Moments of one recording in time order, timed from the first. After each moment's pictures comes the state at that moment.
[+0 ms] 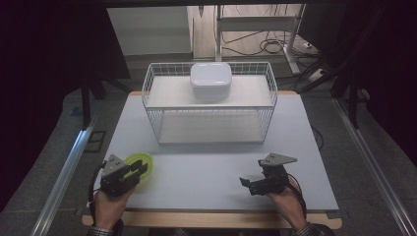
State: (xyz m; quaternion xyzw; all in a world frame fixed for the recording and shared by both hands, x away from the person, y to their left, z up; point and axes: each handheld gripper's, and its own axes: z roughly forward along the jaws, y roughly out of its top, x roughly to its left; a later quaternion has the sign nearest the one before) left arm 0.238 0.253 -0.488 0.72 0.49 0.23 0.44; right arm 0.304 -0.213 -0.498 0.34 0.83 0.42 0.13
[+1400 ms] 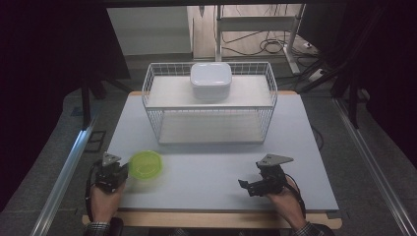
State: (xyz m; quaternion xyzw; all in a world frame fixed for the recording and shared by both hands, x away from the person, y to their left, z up) left arm 0.265 0.278 -0.522 0.71 0.59 0.22 0.33; right arm 0.305 -0.209 -0.503 0.34 0.84 0.41 0.12
